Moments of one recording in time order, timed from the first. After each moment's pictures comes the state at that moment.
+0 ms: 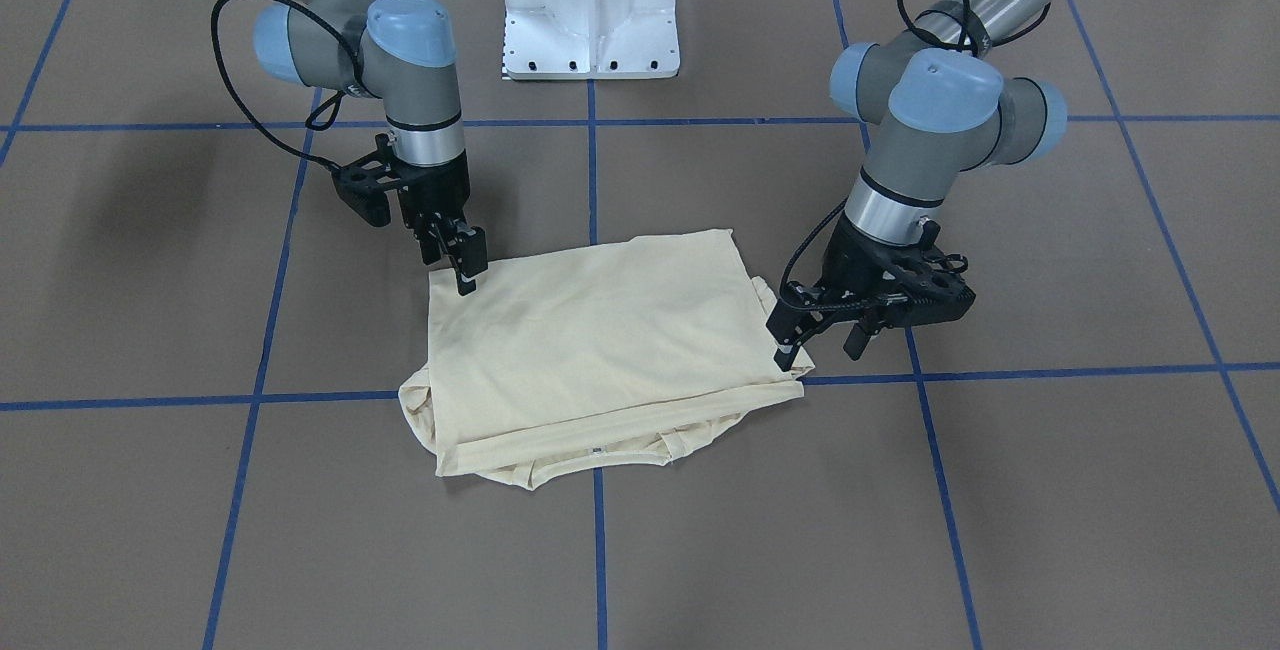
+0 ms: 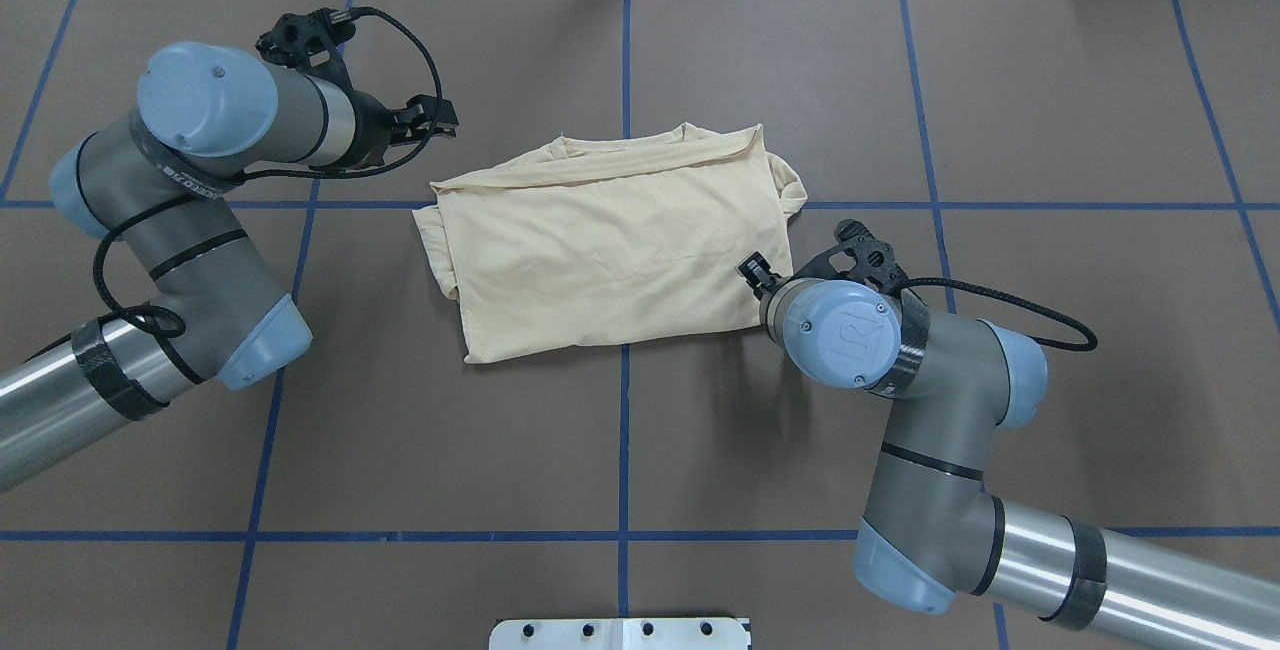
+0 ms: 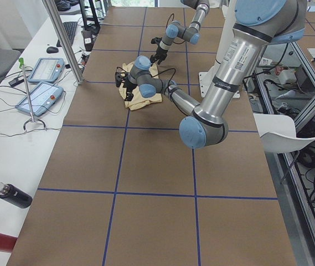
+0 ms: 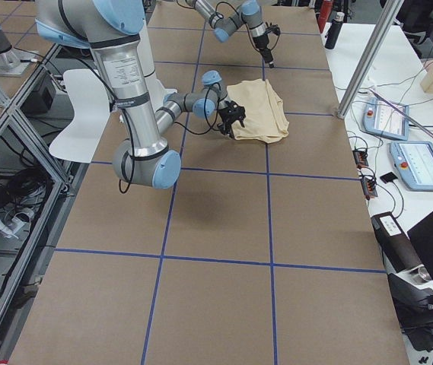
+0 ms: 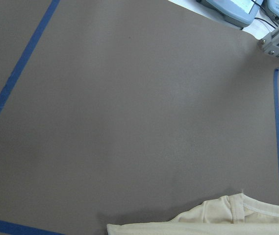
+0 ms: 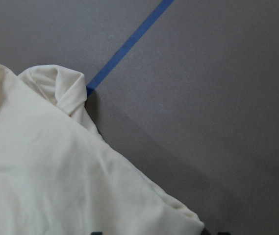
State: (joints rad) left arm -0.76 -2.07 -1.56 -2.14 -1.76 -1.41; right arm 0.42 -1.13 1.72 -1.36 1.44 2.14
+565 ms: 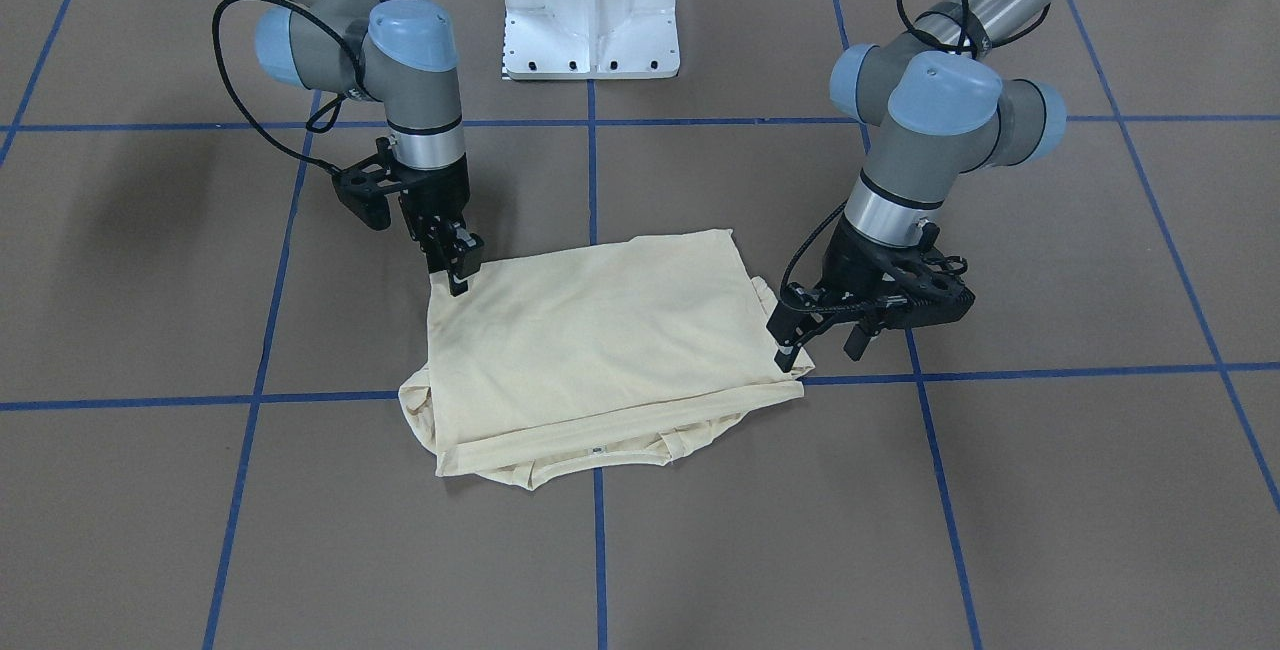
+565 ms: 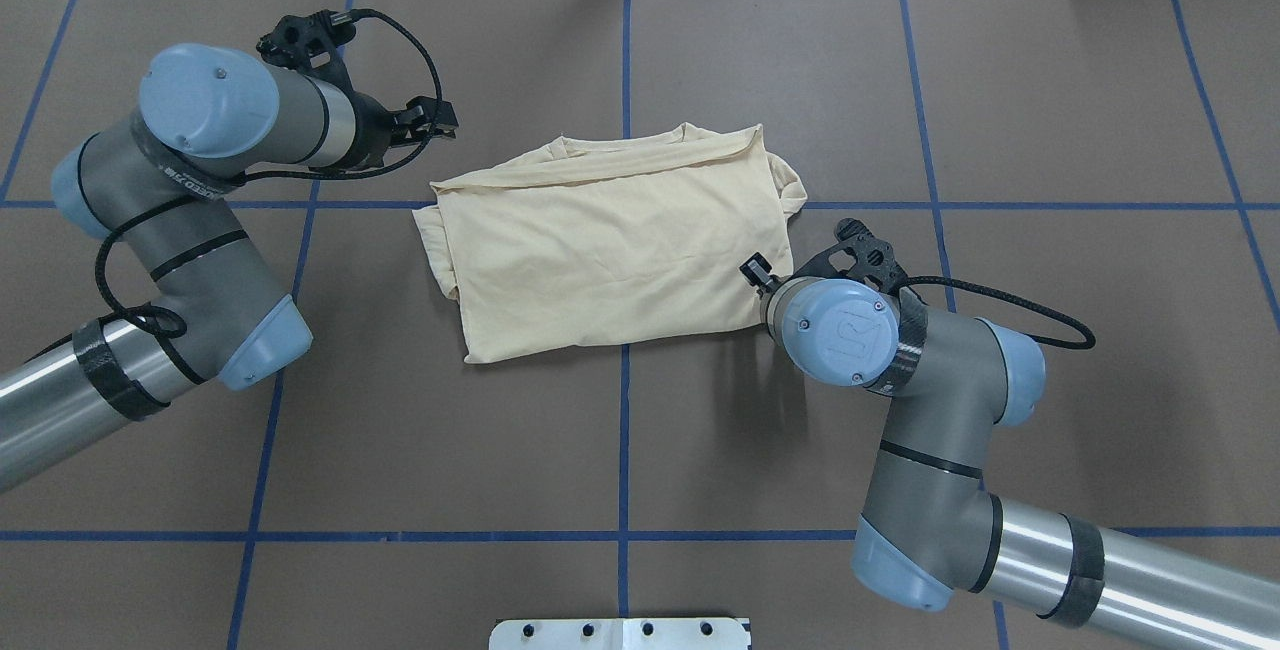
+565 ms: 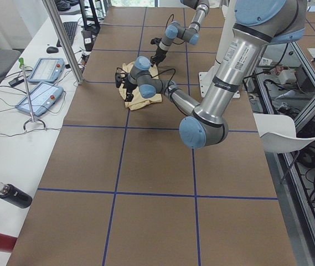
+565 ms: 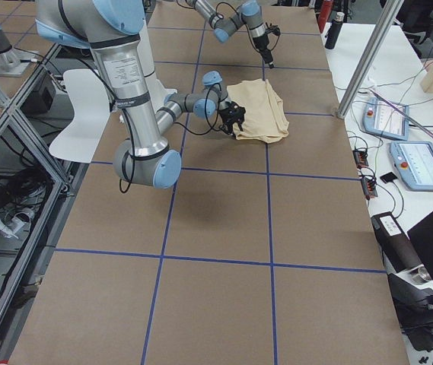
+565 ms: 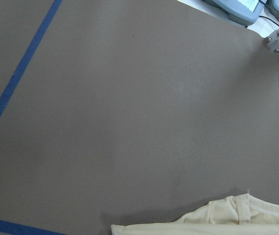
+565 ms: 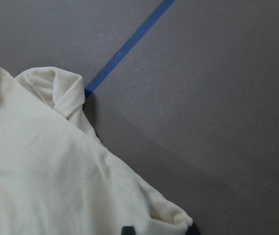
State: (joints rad) left arm -0.76 -2.07 -1.56 -2.14 -1.76 -1.41; right arm 0.42 -1.13 1.72 -1.36 1.44 2.14
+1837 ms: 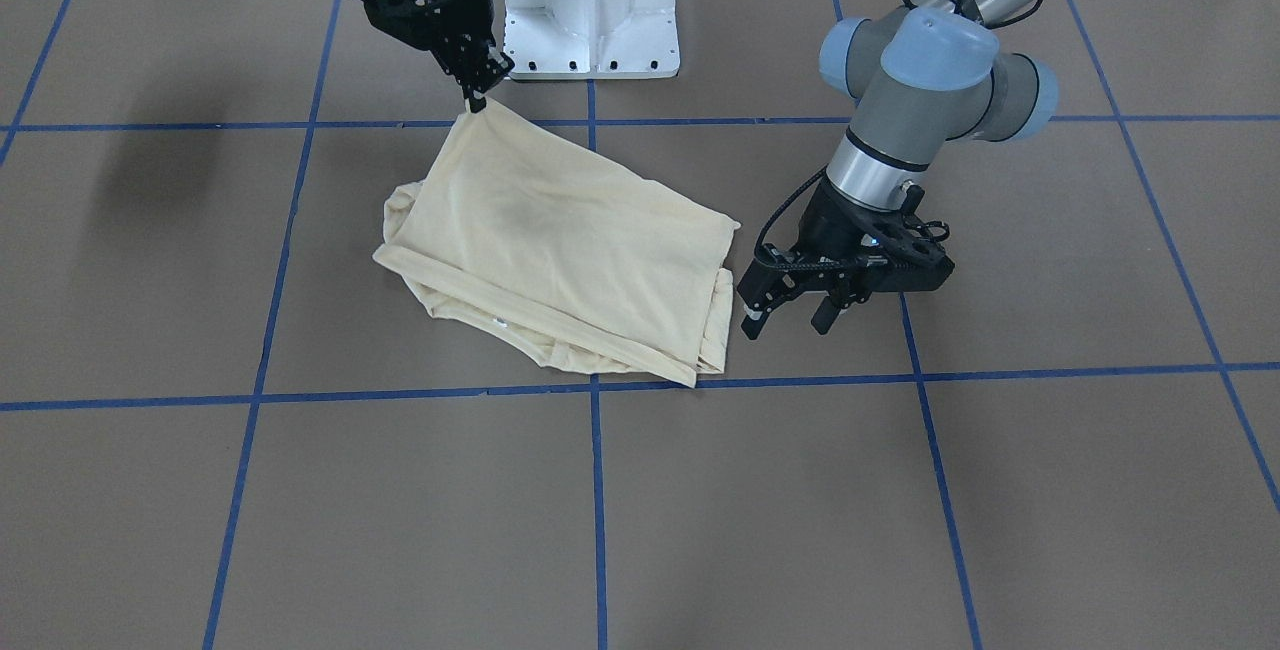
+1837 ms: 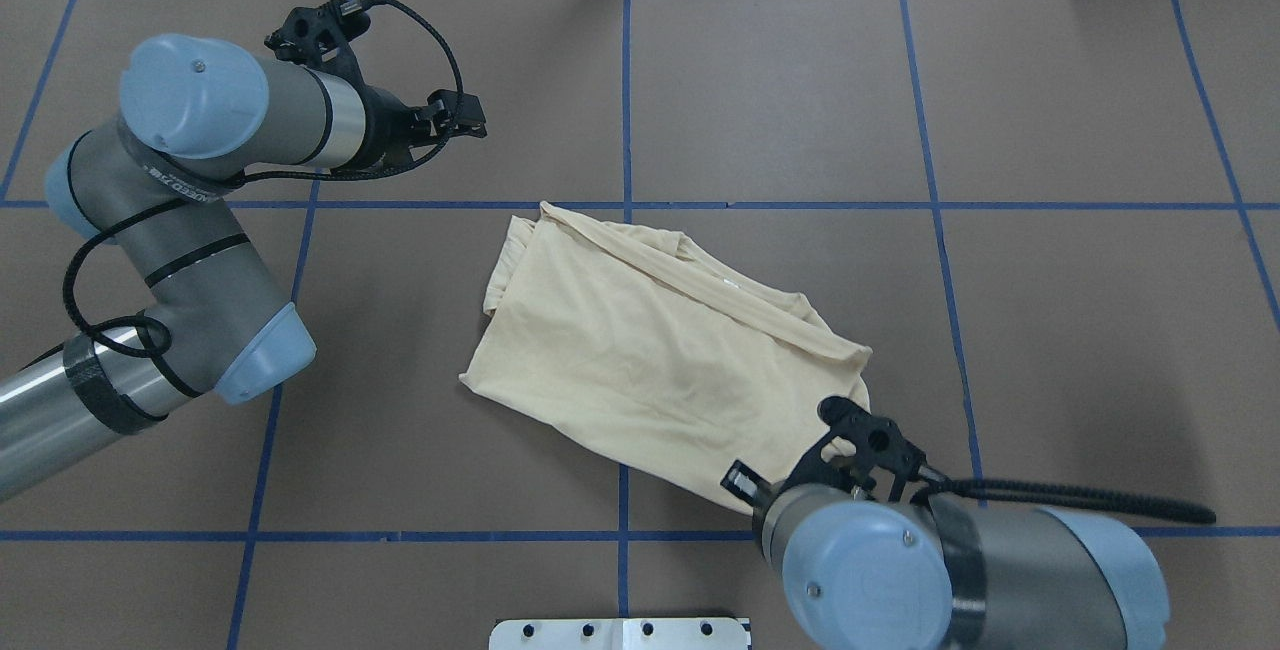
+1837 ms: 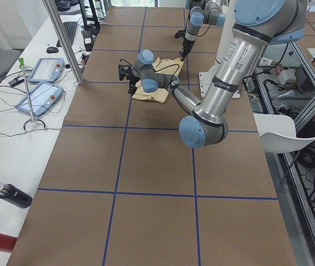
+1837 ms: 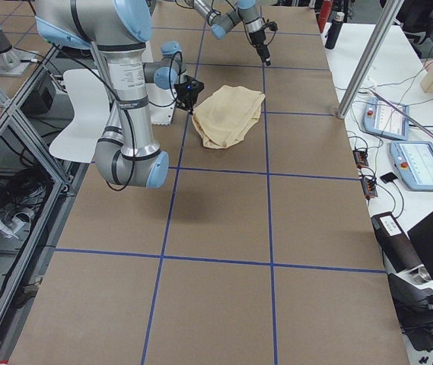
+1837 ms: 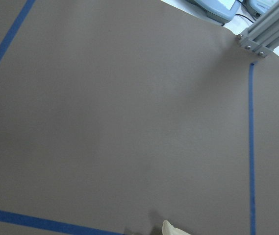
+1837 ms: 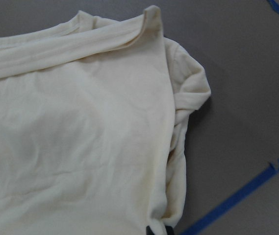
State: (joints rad) left arm -0.74 -2.07 -1.67 -2.15 -1.82 -1.47; right arm 0.08 -1.20 2.20 -1.85 1.45 2.14
